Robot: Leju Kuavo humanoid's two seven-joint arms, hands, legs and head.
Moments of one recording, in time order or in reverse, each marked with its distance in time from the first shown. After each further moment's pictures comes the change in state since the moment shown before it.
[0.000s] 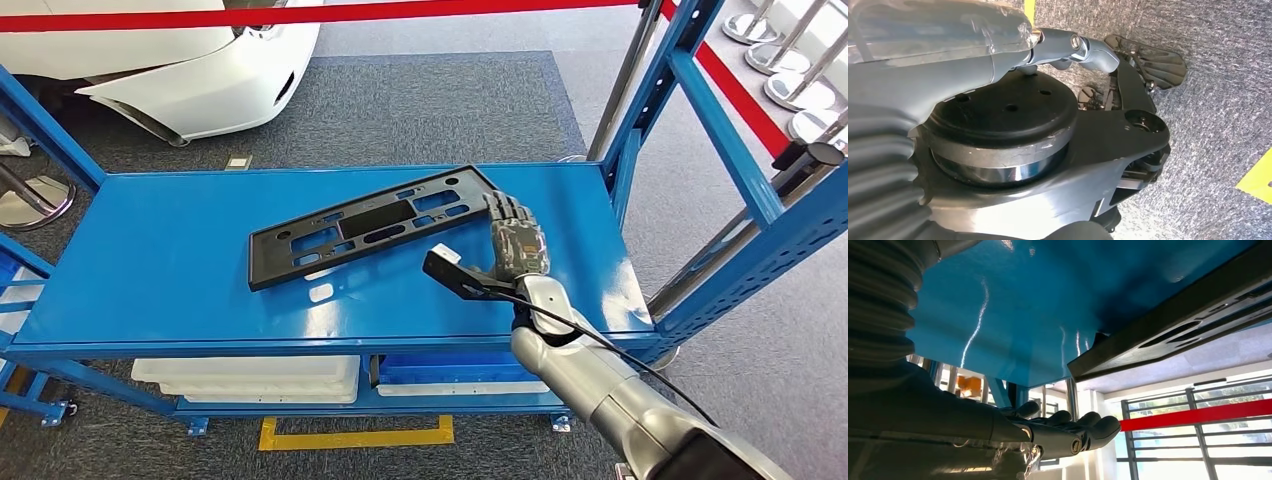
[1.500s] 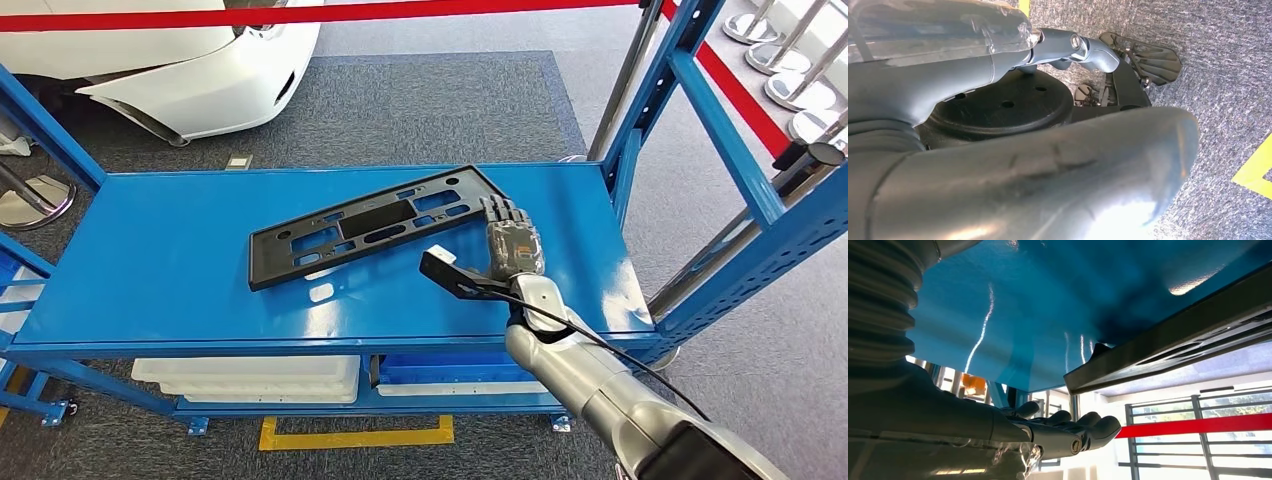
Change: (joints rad) left arm -0.002 0.000 0.000 0.000 0.005 -0.021 -0.011; right arm -0.025 0.038 0.002 0.083 0.015 0.006 -0.001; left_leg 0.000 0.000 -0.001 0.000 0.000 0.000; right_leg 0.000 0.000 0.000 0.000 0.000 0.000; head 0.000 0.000
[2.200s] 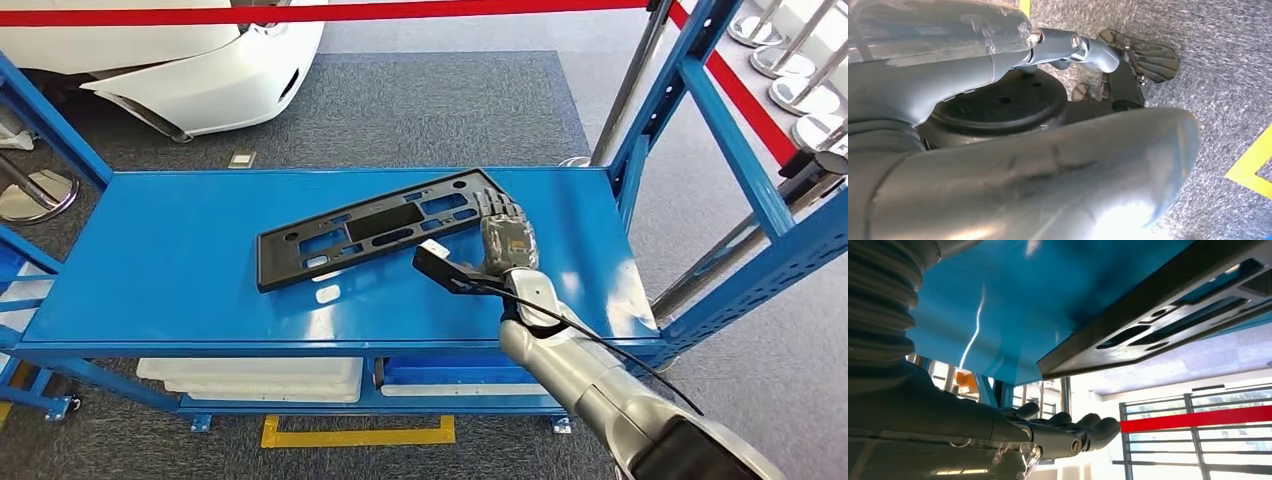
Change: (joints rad) left arm -0.002 0.000 0.000 0.000 0.000 -0.009 -0.007; right arm -0.019 0.011 0.002 0.014 0.000 -0.002 0.005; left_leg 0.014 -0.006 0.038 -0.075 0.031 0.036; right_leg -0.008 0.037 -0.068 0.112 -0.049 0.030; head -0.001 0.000
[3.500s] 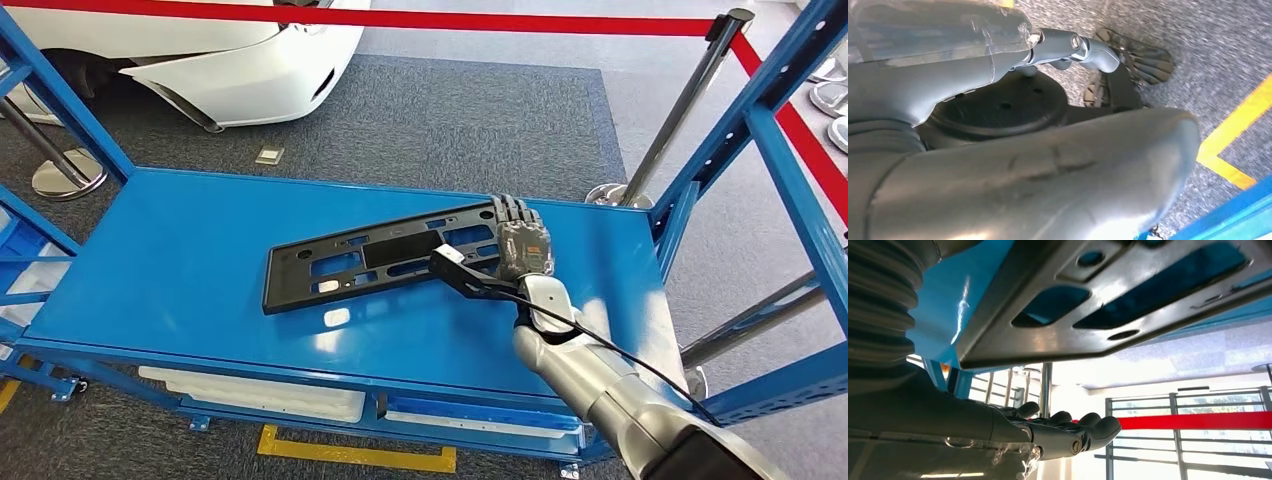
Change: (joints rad) left arm 0.000 -0.005 0.019 0.005 0.021 -0.004 -0.003; right arm 0.002 -0.009 0.001 0.007 0.033 0.004 0.017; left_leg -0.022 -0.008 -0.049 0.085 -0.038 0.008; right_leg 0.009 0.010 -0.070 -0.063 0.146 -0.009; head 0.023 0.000
